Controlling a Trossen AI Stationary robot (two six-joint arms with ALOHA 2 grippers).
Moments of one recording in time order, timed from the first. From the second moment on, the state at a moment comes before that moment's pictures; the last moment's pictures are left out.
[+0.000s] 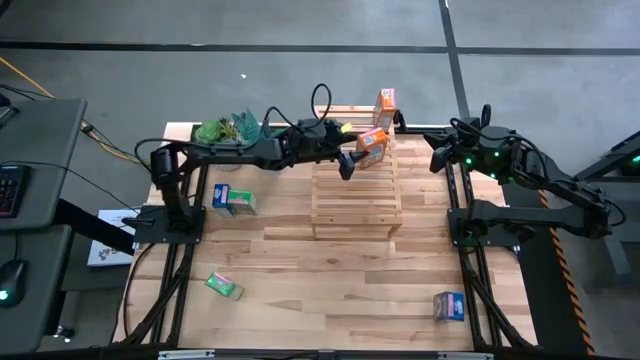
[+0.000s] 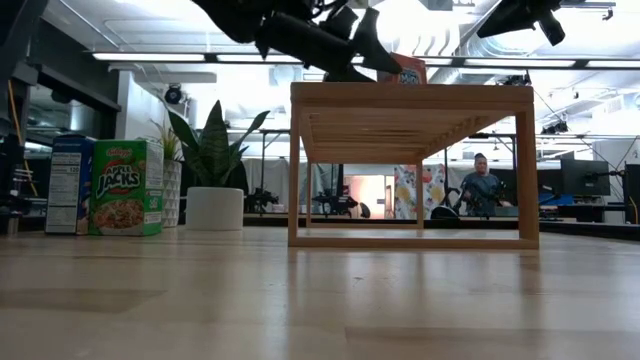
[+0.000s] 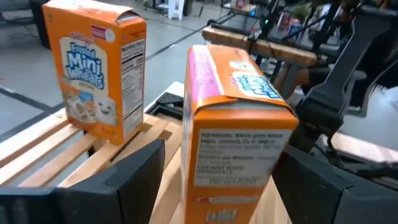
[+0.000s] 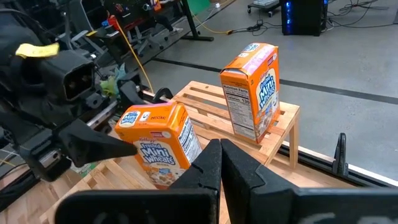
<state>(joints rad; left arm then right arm) 0.27 1.84 1.38 0.24 -0.03 -0.15 -0.34 0.64 0.96 -0.65 0.37 0.45</state>
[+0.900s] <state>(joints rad) 0.30 1.88 1.38 0.29 0.01 -0.13 -0.34 0.64 0.96 -0.65 0.37 0.45</state>
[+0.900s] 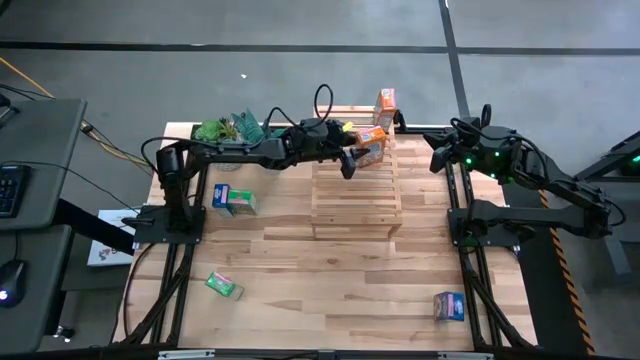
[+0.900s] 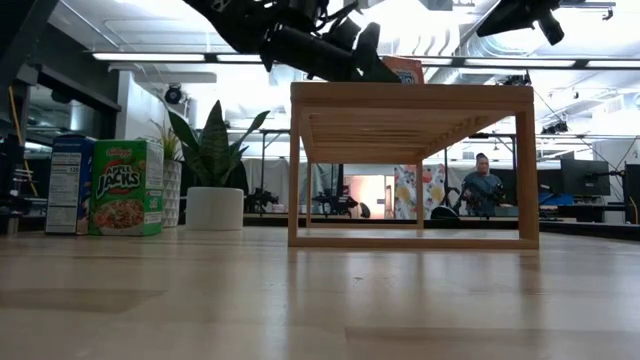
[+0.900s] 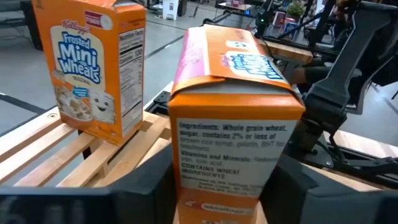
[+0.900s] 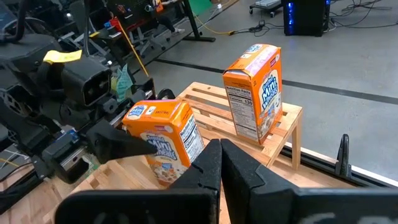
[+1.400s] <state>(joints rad) 0.46 1.84 1.77 -0.18 0.02 0.21 -0.34 0.64 0.96 -0.65 0.36 0.44</state>
